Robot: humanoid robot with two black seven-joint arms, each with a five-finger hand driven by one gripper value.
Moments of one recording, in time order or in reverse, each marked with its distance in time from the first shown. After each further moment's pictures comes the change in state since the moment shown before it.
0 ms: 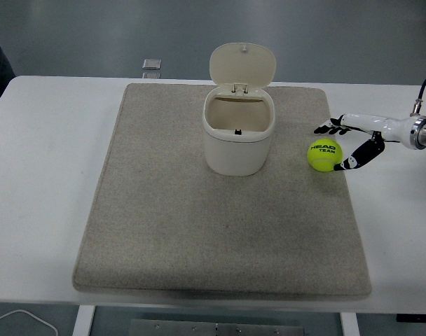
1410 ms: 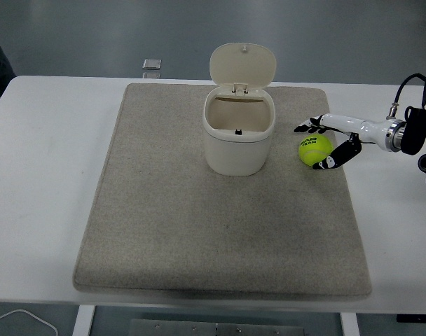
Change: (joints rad) left arm 0.000 0.000 0.000 0.000 0.000 0.000 0.000; right arm -0.019 0.078 0.008 -0.031 0.002 -0.059 0.003
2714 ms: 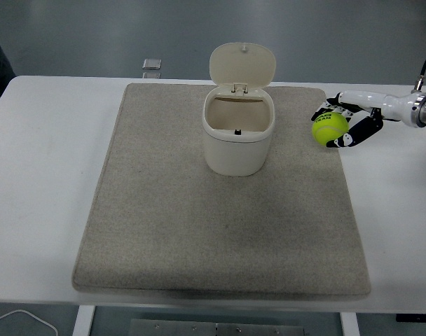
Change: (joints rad) left arm 0.000 0.000 0.000 0.000 0.000 0.000 0.000; right arm 0.128 -0.110 0.011 0.015 0.125 0.157 0.011
